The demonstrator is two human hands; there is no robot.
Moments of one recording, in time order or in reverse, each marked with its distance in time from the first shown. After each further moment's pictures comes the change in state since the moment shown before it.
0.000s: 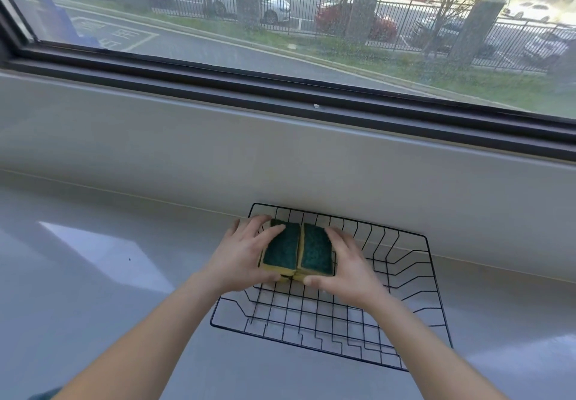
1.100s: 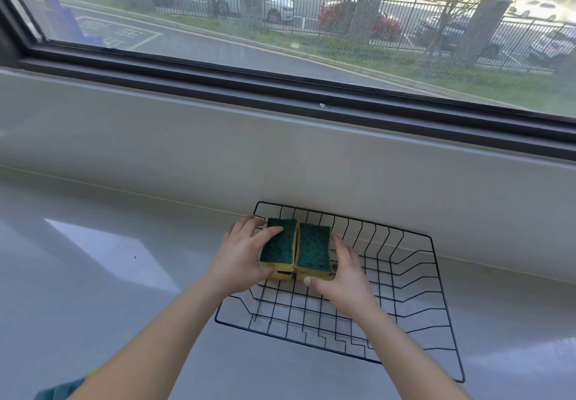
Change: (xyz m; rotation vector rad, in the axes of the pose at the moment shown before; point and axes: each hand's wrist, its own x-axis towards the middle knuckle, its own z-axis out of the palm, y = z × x) left_hand -0.013 0.003 0.001 -0.068 0.083 -0.118; right_hand -0.016 -0.008 0.028 0.266 0.086 0.165
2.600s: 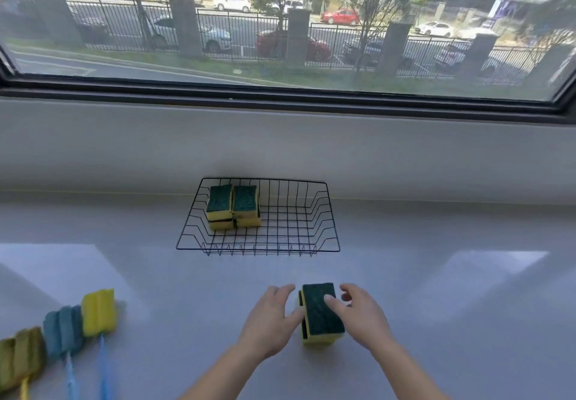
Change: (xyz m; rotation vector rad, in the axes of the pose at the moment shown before) left_hand -0.219 0.232 0.068 -0.395 -0.315 -0.143; right_hand -0.287 0.095 -0.084 -0.073 0.103 0.359
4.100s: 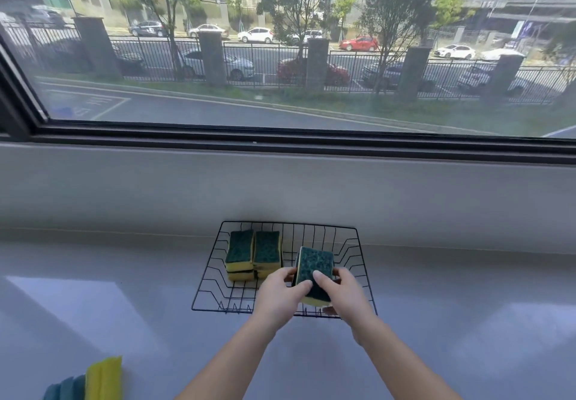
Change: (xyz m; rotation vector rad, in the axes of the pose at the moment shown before) left_hand 0.112 0.034 -0.111 -0.448 0.224 -0.174; right_hand 0.109 -0.136 0.004 0.562 -0.100 -0.039
